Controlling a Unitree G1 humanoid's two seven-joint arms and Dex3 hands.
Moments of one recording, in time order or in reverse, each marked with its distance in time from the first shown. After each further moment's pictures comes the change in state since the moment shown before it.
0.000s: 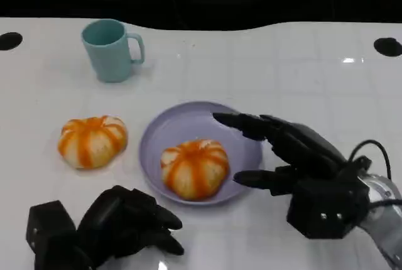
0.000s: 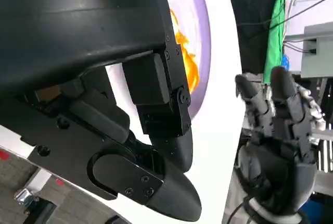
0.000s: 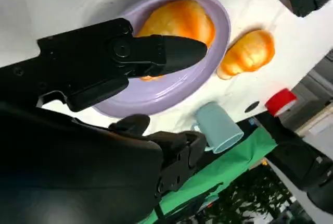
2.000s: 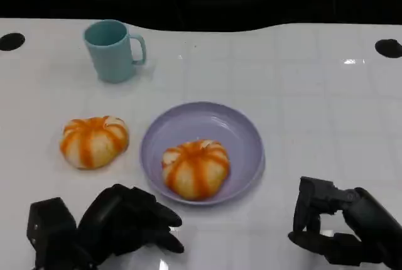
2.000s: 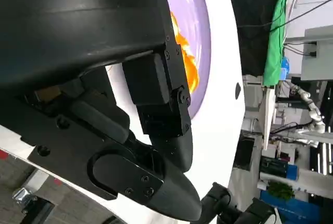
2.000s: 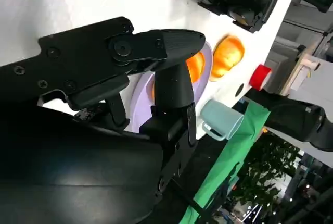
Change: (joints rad) left arm -0.019 0.000 0.005 0.023 0.000 0.010 0.003; right arm 0.433 -0.024 -0.191 -0.210 0.305 -0.127 0.159
